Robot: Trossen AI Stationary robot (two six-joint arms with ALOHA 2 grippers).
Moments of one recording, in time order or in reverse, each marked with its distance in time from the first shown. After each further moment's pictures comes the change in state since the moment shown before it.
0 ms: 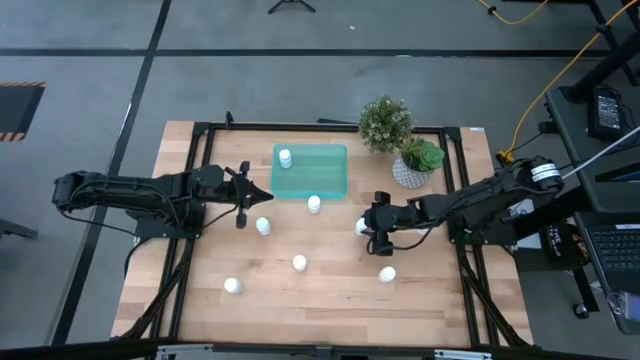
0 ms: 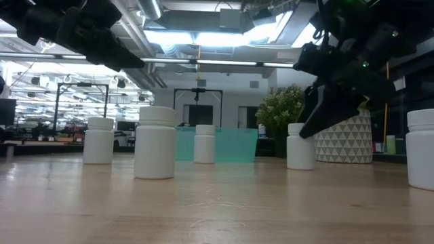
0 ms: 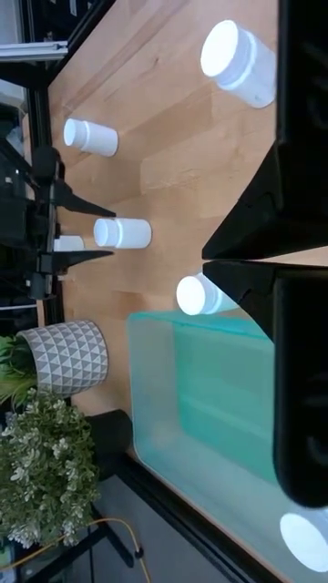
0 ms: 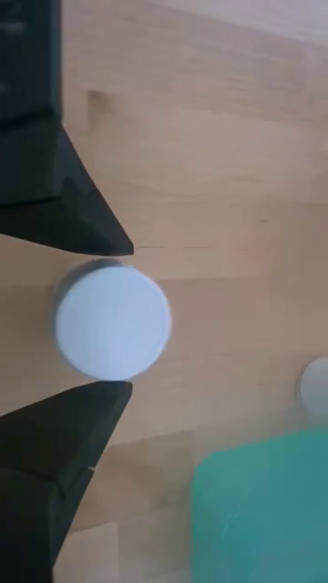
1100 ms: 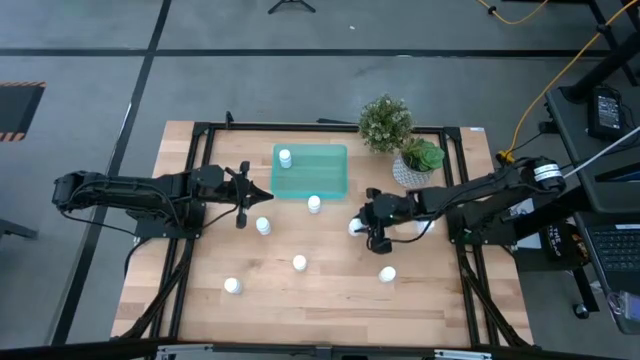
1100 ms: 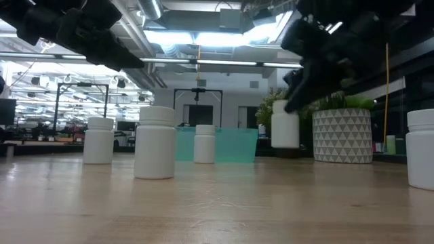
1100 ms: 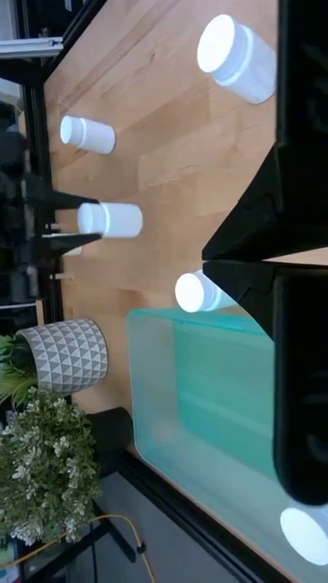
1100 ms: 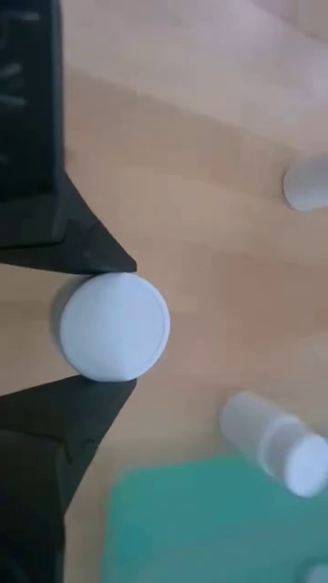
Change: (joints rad) left arm 0.000 0.000 0.000 -0.002 -0.005 0.016; right arm -0.072 -0.023 0.107 -0.049 -0.170 -0.137
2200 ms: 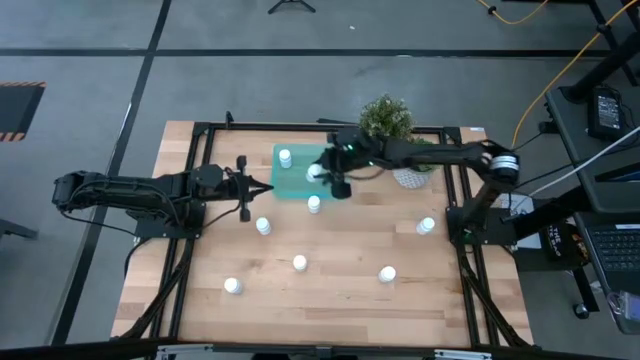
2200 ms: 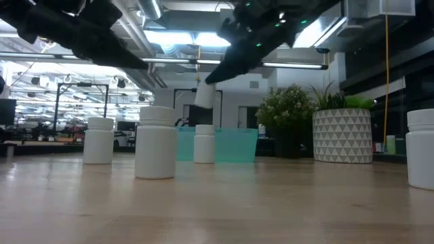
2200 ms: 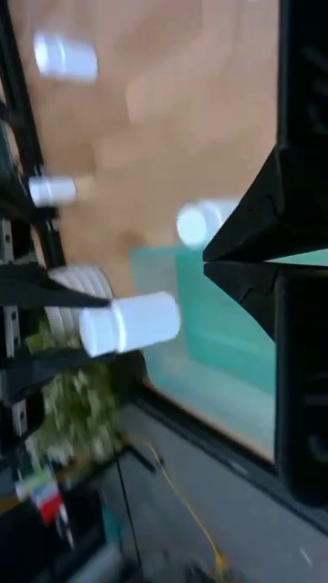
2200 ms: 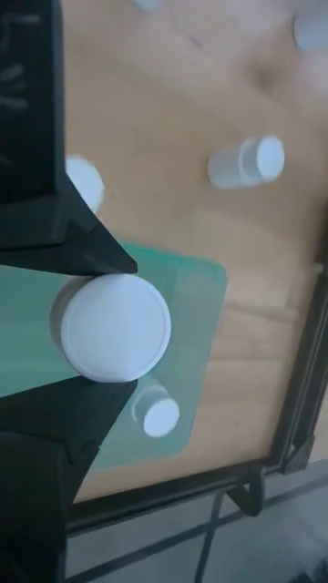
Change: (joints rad) left arm 0.001 0.001 0.000 0.029 -0.176 0.136; right arm -0.381 0.369 0.594 -0.062 -0.271 -0.376
